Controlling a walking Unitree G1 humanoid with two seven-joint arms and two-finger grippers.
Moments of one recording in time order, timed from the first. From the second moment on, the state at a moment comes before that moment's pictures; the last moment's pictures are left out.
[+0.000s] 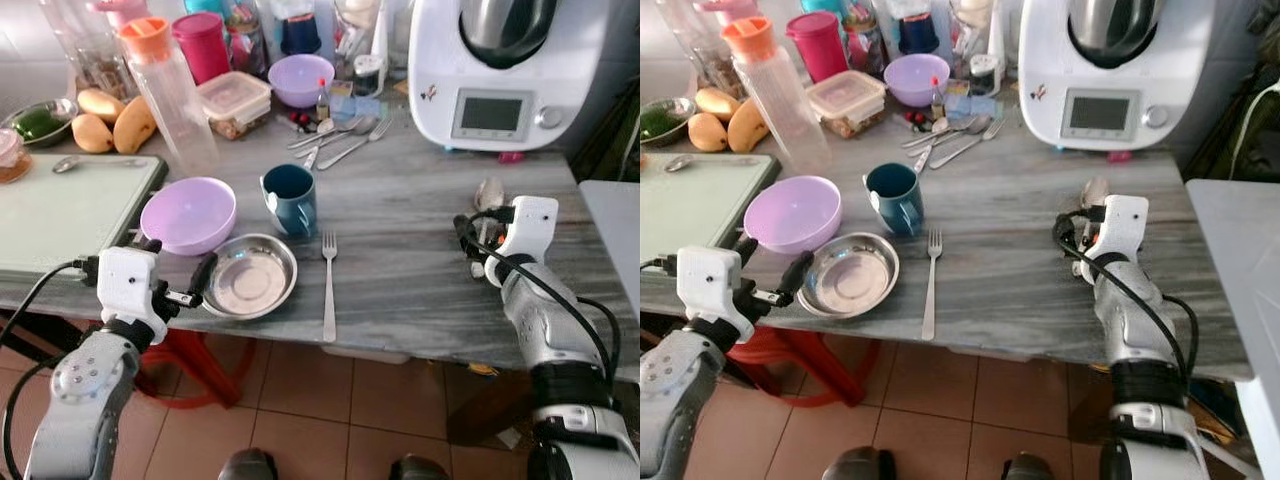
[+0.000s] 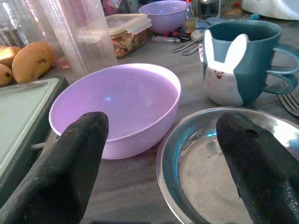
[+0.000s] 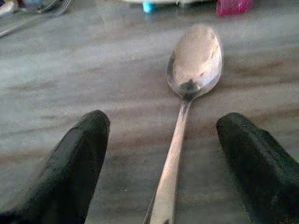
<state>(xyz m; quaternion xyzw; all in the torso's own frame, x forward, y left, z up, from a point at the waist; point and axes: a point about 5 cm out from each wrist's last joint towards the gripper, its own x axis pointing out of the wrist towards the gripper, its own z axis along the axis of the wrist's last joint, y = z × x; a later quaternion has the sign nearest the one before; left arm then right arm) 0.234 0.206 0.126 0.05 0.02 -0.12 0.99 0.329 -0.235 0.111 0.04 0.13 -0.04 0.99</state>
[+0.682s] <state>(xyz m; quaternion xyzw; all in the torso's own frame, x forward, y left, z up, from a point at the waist) 0.233 0.208 0.127 0.05 0.03 -0.11 0.99 0.342 -0.252 0.116 0.08 0.21 0.04 0.97</state>
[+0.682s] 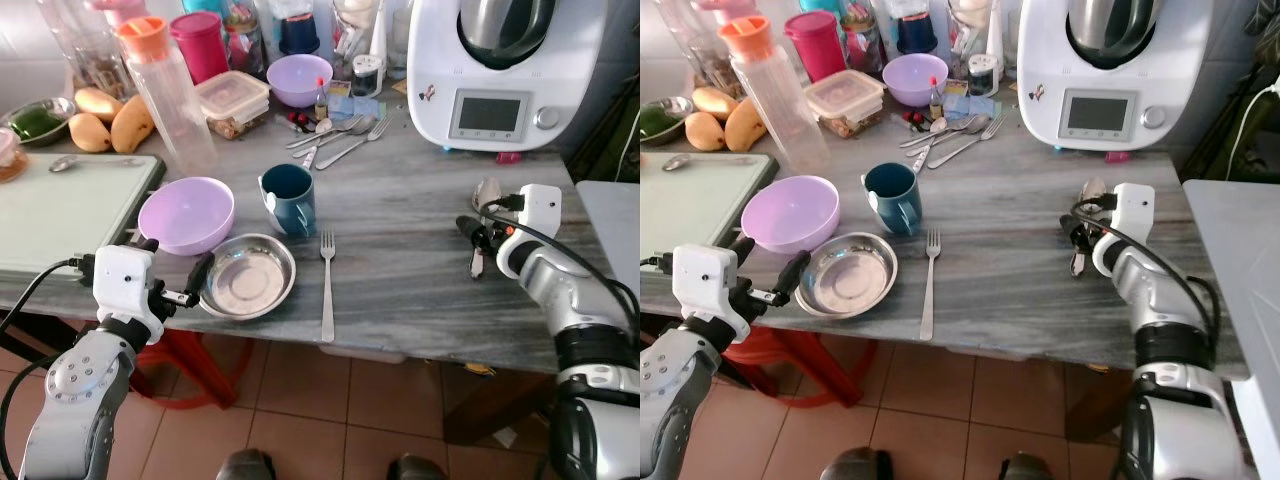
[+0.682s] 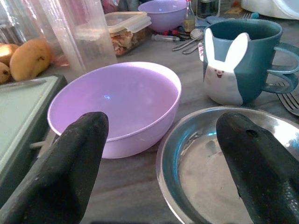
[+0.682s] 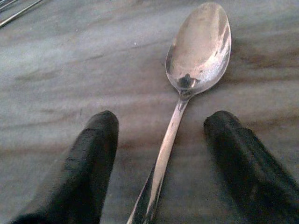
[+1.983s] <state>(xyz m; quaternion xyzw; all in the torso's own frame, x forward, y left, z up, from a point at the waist) 0.233 0.198 0.120 0.03 0.04 -0.12 0.99 0.318 -0.247 0.097 0.12 0.27 0.09 0.95</state>
